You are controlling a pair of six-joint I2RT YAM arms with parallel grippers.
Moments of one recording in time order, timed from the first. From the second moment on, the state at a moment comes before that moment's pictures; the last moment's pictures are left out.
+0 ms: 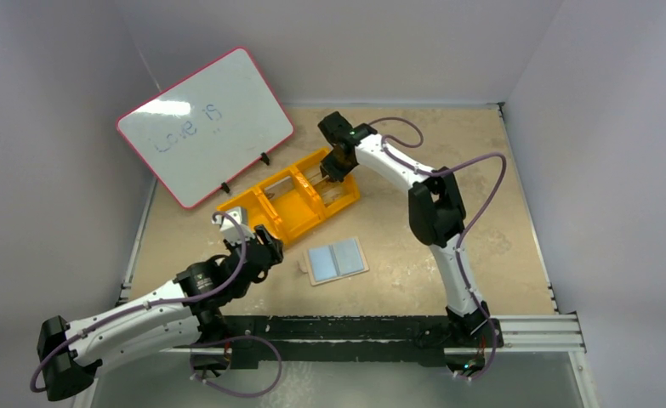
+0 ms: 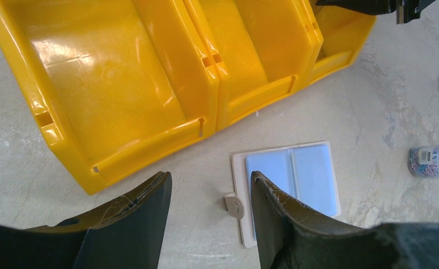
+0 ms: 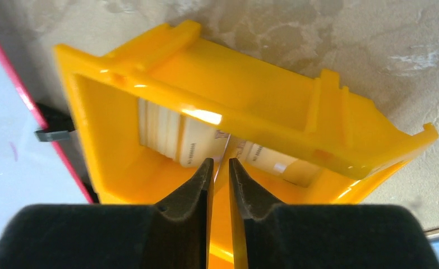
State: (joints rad) left arm -1.00 0.66 0.45 -0.50 -0.72 -1.05; right arm 0.63 2.27 2.00 -0.90 0.14 1.40
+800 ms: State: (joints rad) left arm -1.00 0.72 0.49 -0.40 -0.63 -1.01; right arm 0.64 1.34 0.96 -0.28 0.12 0.86
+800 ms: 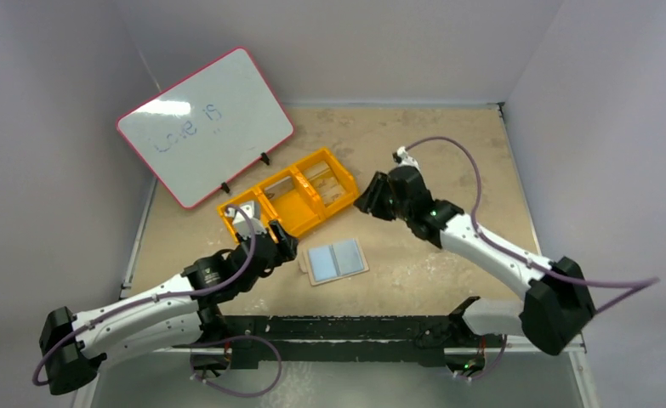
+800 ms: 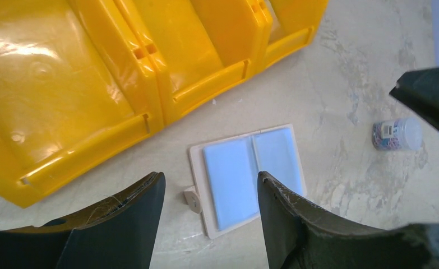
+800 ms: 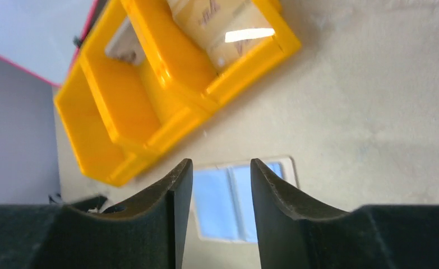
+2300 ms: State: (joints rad) left arm -1.00 1.21 0.40 -0.03 -0.38 -1.03; right arm 0.65 1.37 0.63 -0.06 -0.17 0.62
